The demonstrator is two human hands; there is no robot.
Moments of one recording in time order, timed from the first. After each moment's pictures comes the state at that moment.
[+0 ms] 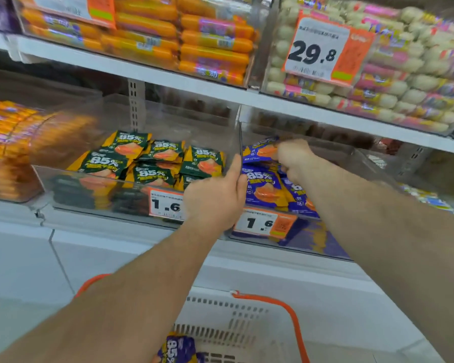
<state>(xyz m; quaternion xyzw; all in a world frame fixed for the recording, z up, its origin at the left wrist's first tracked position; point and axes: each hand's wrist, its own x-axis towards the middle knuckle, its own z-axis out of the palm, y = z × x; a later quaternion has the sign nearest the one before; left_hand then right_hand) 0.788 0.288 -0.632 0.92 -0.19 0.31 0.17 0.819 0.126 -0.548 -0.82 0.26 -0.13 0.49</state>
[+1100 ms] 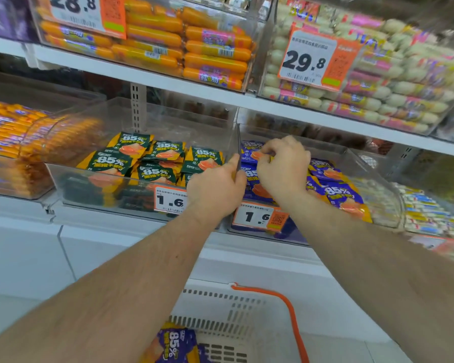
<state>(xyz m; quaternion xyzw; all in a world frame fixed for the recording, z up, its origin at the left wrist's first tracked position) 0.781 0.293 -0.605 0.92 -0.18 0.18 0.30 0.780 0.156 -0.577 -0.89 0.07 -0.42 0.13</state>
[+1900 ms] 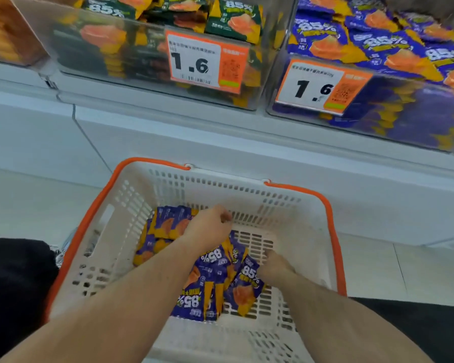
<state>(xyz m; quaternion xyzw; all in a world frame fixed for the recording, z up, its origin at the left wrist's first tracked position) 0.677 0.361 -0.866 0.89 -0.09 -0.27 0.35 0.594 0.176 -0.964 -0.87 0.26 0.38 0.19</state>
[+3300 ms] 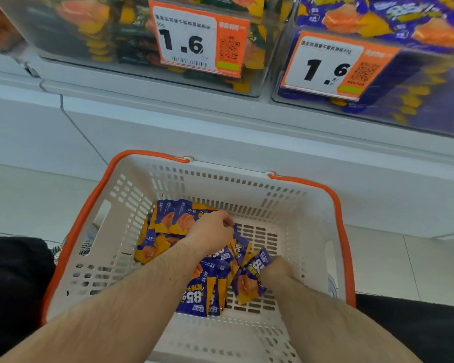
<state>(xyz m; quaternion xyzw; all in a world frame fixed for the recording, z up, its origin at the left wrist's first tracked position) 0.673 0.358 -0.886 0.89 -0.07 -0.33 0.32 0.580 0.192 -0.985 -0.82 0.41 0.33 0.23</state>
